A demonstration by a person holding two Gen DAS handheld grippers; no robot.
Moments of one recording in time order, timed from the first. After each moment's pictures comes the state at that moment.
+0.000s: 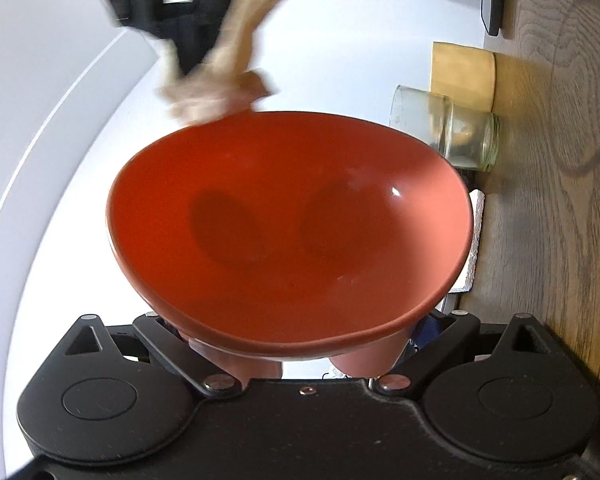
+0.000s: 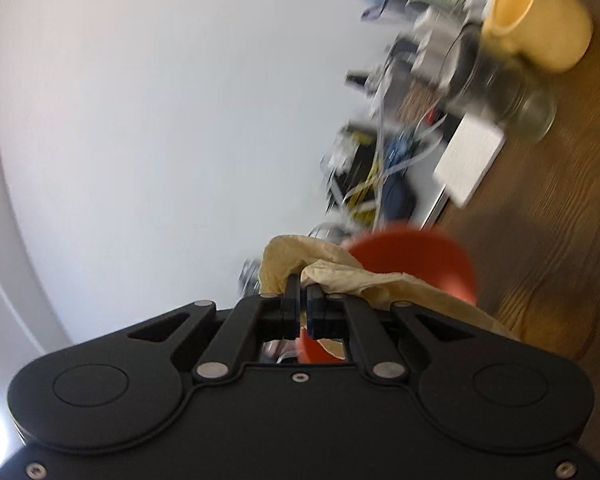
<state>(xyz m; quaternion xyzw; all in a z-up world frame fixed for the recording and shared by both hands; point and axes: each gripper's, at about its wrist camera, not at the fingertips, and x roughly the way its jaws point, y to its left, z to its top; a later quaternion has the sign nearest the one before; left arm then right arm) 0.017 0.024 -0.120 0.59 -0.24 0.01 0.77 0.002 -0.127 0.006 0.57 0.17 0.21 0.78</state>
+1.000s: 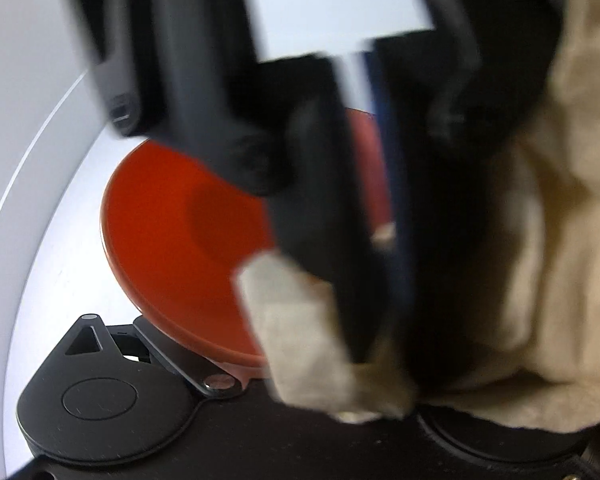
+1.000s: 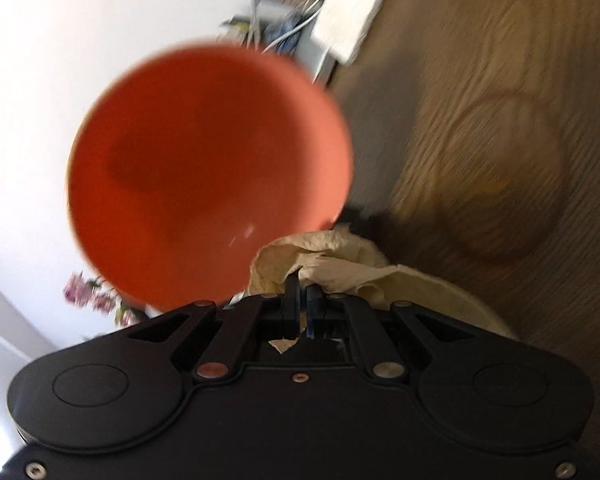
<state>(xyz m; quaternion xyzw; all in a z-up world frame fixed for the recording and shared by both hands) 0.020 0.023 -0.122 0.59 -0.24 0.01 0.77 0.020 -0.053 -0.072 0.54 0.34 0.22 0.73</state>
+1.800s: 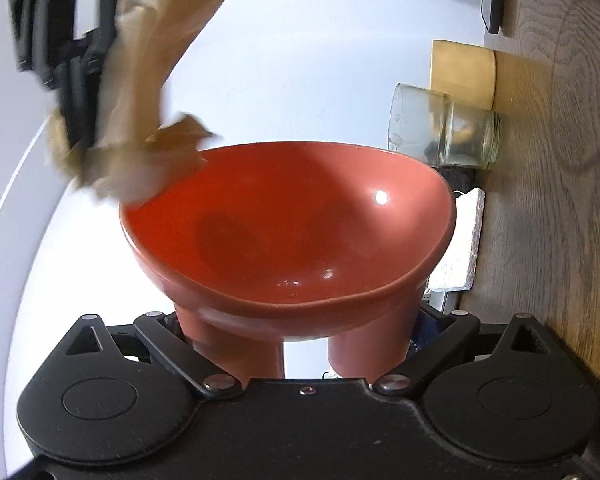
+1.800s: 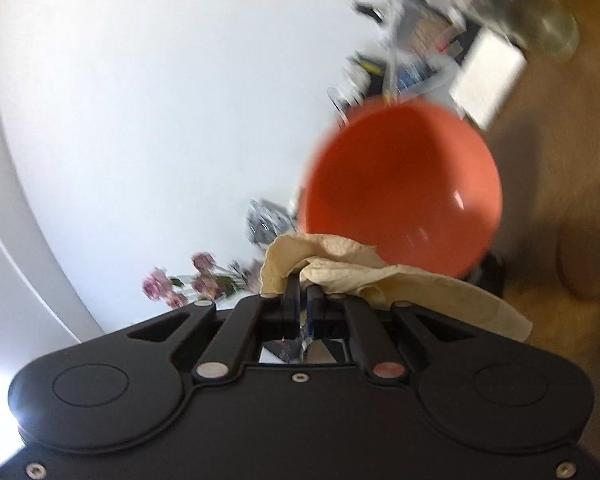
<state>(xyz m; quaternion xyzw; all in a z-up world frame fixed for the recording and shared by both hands) 0.021 0.026 -0.124 0.59 -0.24 0.01 0.77 0.005 -0.078 0.004 0.53 0.20 0.28 0.77</state>
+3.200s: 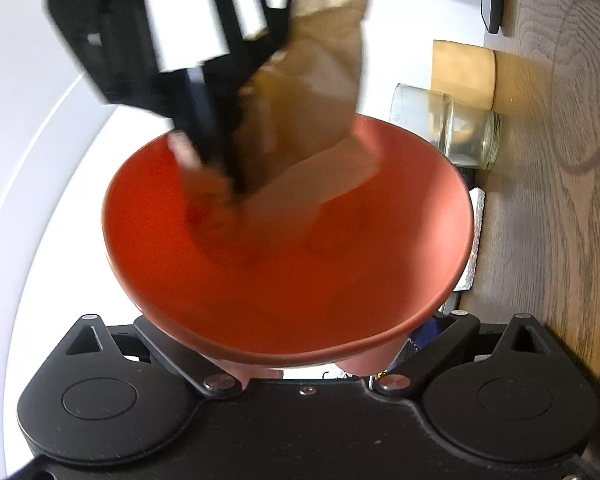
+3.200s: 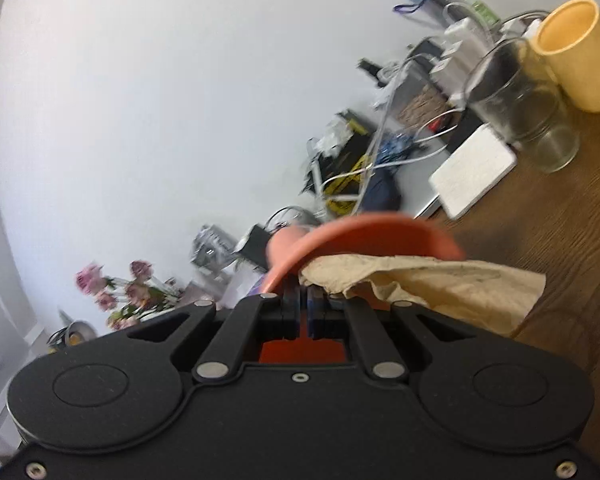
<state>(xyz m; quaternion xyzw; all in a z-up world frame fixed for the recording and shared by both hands) 0.021 0.028 -0.123 0.59 -0.24 0.01 0.77 0.024 -0.078 -0.002 0.45 0.20 0.21 0.84</state>
